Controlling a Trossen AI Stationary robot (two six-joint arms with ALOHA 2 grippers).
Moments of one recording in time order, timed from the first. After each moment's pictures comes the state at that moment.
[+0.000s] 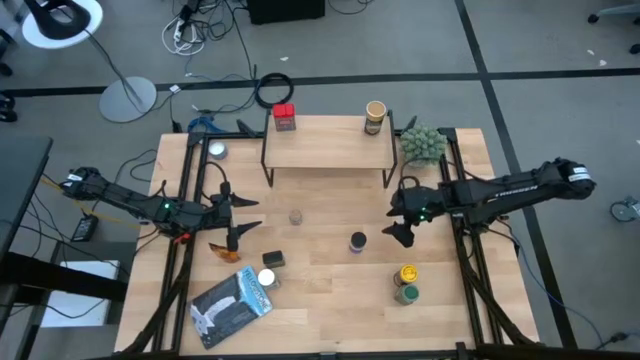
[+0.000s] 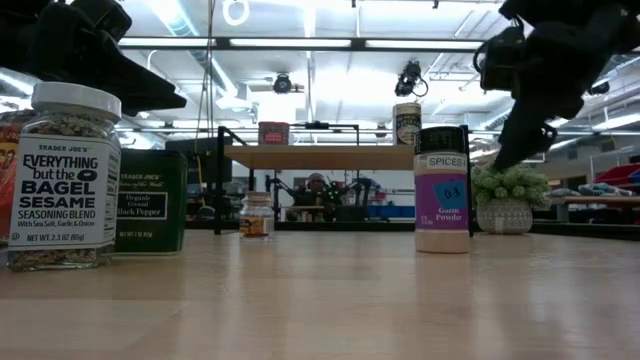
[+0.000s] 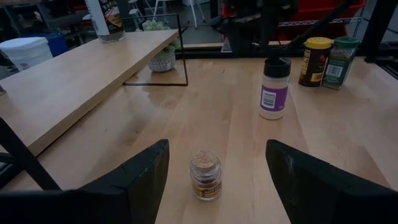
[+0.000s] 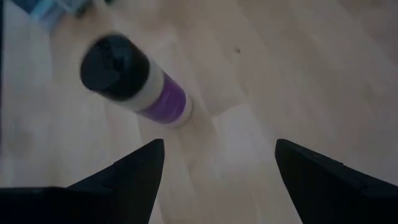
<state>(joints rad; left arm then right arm) -0.32 0.50 0.21 0.06 -0.52 -0.06 0.07 0.96 0.54 -0.42 0.03 0.53</state>
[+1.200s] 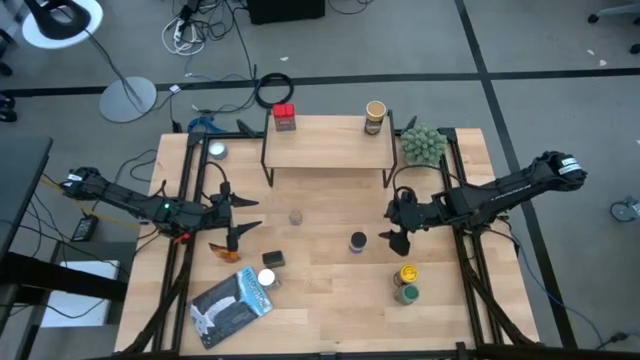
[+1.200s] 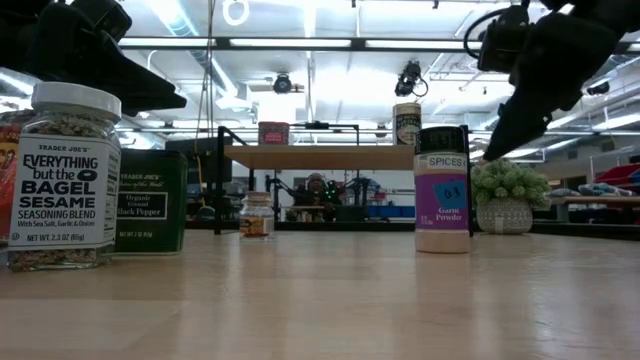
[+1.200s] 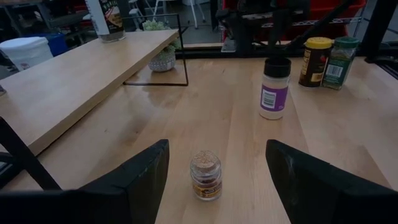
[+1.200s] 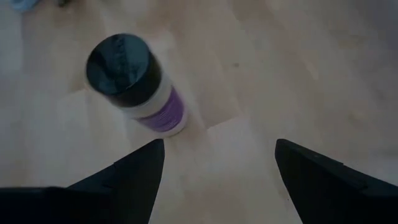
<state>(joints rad) -0.32 0.50 0.21 0.06 -0.52 -0.06 0.24 1.06 0.62 -0.44 0.28 0.51</state>
